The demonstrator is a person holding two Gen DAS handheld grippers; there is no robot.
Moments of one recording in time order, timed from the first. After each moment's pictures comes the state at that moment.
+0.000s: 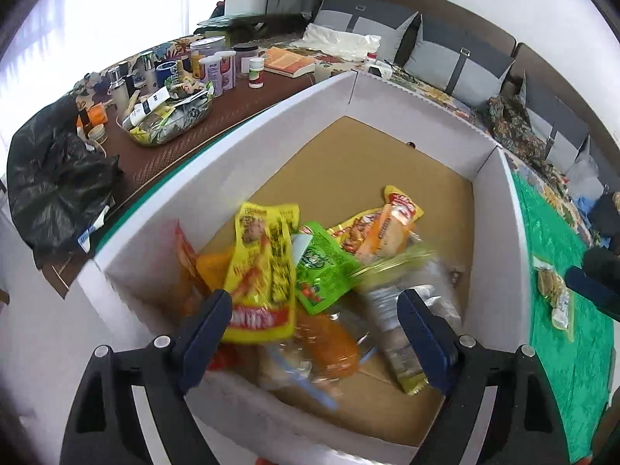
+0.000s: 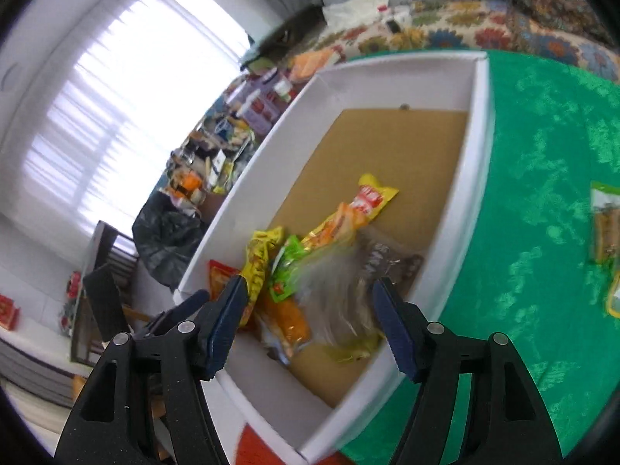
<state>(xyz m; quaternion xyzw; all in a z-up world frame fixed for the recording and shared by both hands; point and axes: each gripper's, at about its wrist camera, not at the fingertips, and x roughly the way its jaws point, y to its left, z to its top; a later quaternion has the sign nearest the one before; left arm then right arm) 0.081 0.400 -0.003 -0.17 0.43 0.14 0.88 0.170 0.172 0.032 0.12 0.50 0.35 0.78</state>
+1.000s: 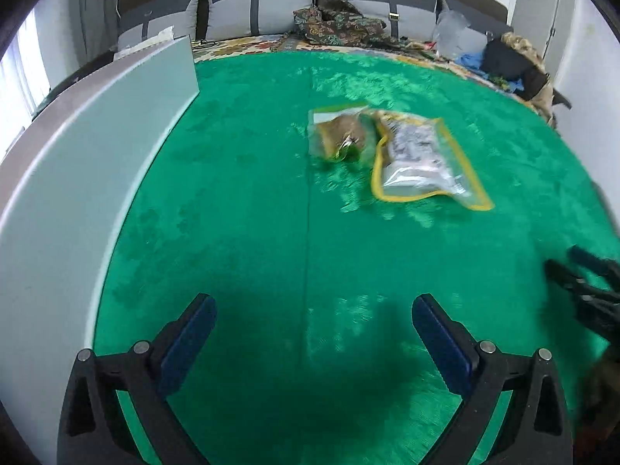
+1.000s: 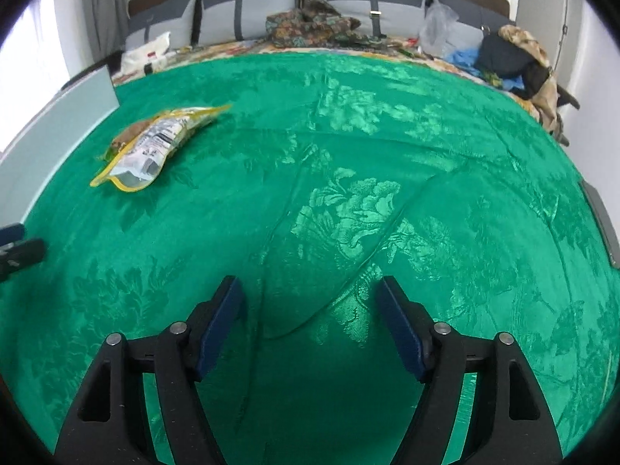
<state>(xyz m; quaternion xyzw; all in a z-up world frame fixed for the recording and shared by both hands) 0.158 0.069 -0.088 0.02 0.47 -0.08 0.88 0.108 -0.189 -0.086 0.00 0.45 0.00 0.90</state>
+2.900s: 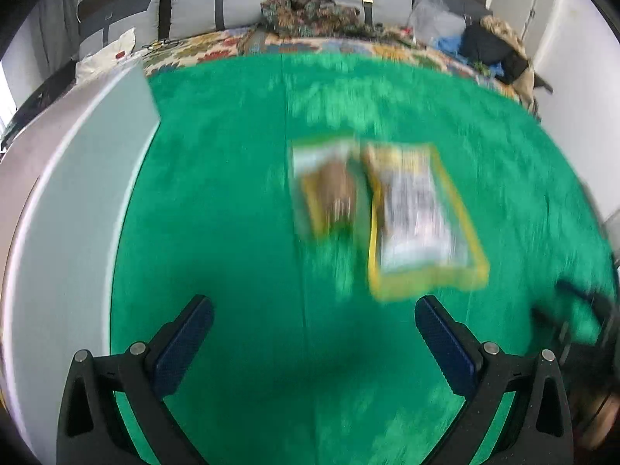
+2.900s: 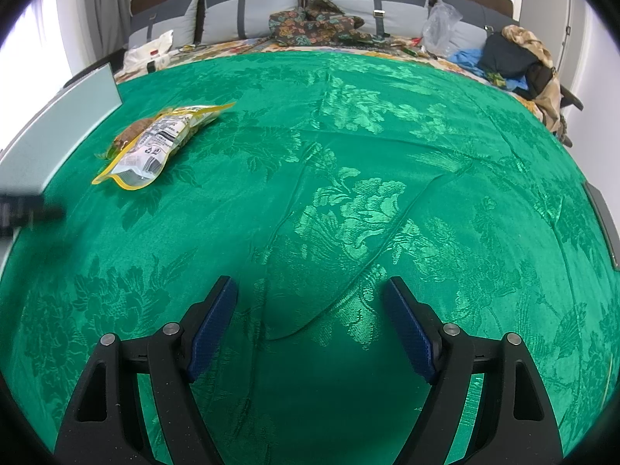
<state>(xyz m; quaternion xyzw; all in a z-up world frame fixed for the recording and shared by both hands) 0.248 0.065 -0.054 0.02 0.50 -0.14 0.86 0.102 -0.189 -0.087 -0.01 0.45 0.00 0.89</state>
